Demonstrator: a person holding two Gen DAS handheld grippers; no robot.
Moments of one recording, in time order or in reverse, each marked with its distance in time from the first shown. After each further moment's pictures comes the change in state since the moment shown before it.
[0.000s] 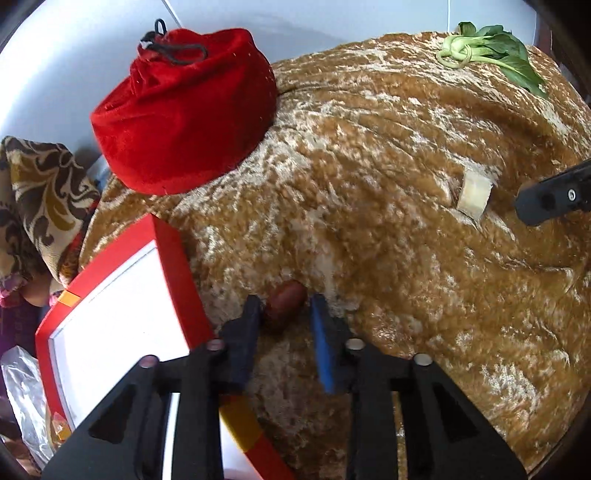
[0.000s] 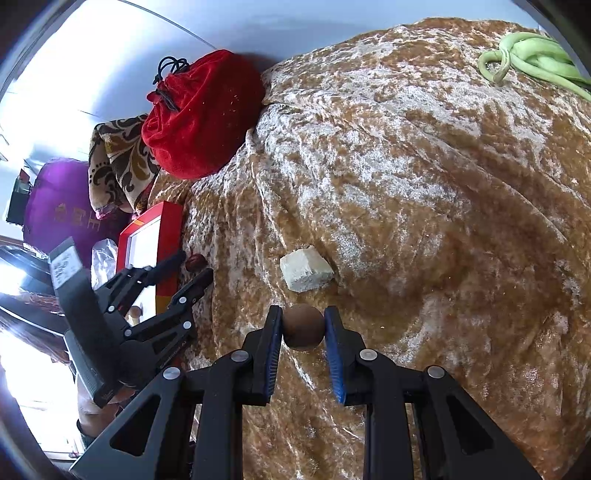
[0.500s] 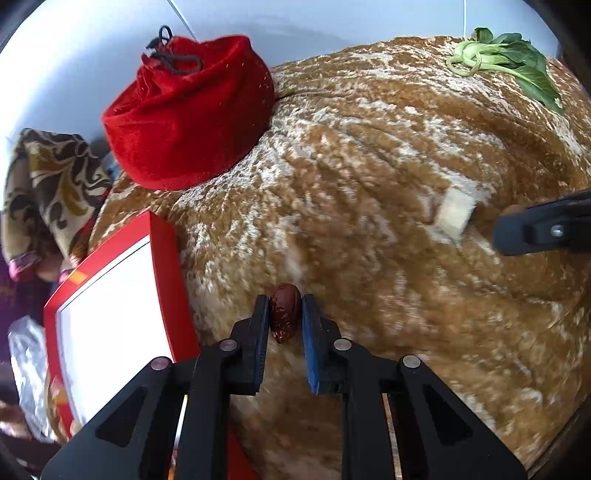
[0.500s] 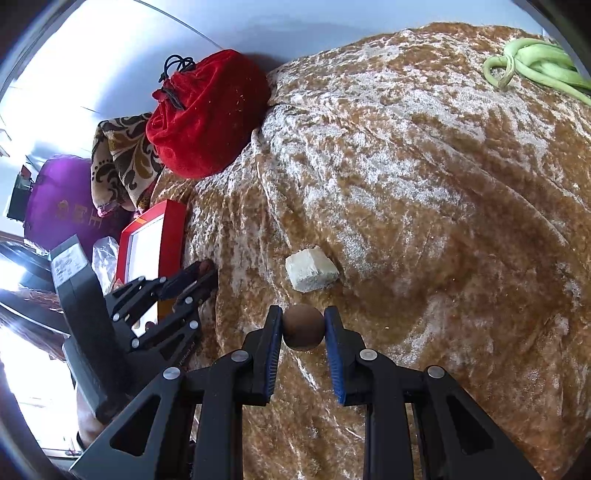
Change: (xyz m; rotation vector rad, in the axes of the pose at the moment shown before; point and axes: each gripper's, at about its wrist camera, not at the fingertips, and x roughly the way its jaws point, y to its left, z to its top) left arm -0.024 -0.045 0.011 -0.090 0.027 0.090; right arm 0.000 0.005 0.000 -0.014 -0.007 -0.002
